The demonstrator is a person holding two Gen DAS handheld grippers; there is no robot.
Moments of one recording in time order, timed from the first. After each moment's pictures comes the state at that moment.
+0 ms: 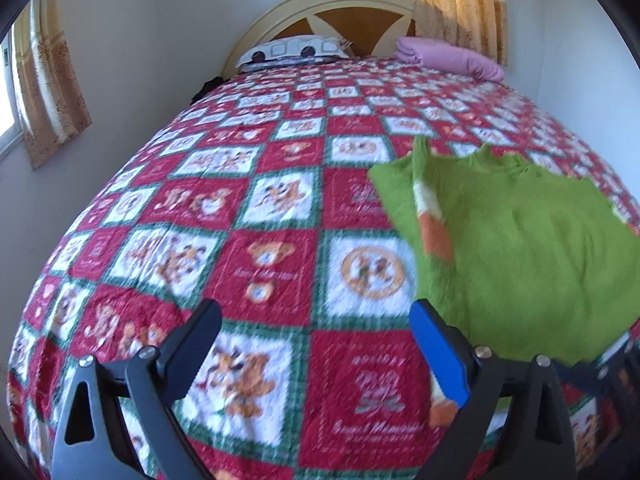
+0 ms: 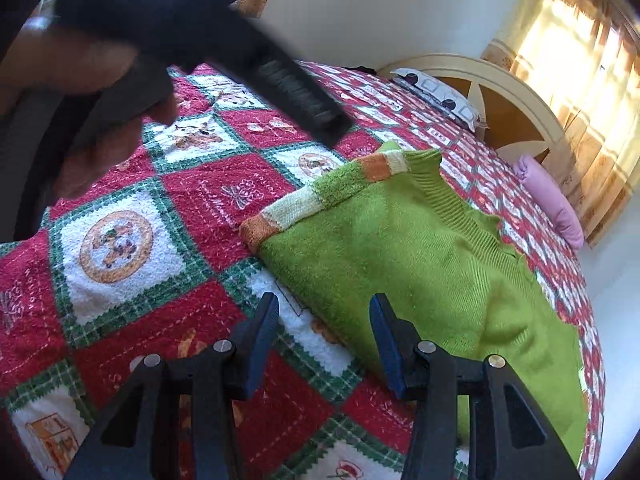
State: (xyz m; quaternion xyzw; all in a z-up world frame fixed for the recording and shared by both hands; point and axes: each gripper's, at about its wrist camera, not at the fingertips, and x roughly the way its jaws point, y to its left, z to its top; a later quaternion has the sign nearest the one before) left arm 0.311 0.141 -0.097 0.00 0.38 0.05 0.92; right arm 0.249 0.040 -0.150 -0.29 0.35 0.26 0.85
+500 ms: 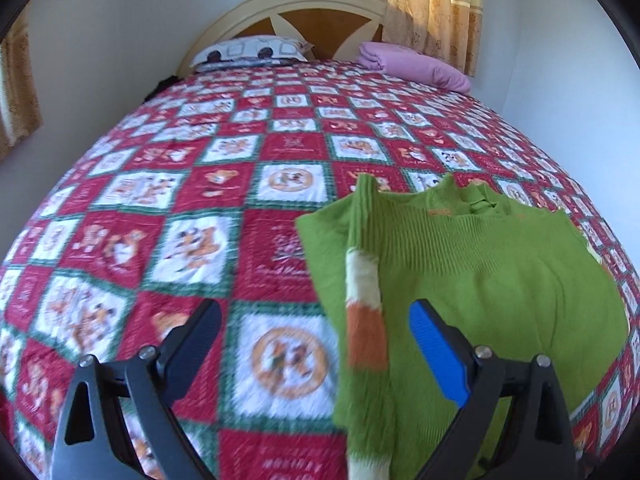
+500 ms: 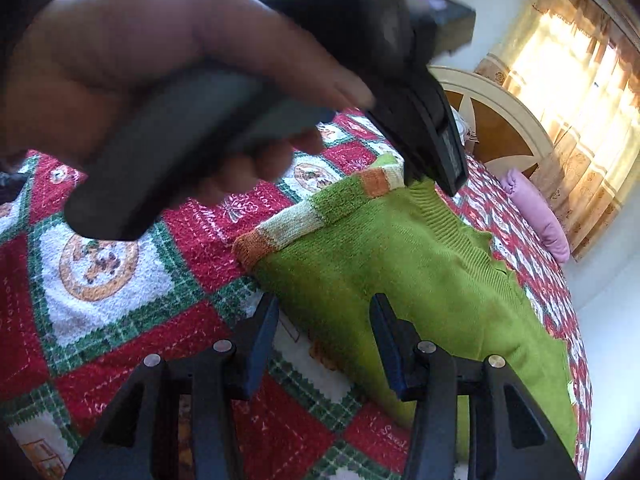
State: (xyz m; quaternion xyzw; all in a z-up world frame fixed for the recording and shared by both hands) left arm 0.387 0.112 -0.099 -0.03 0.39 -0.03 0.92; right arm 0.251 0.054 -0.154 -0.31 0.32 0.25 0.86
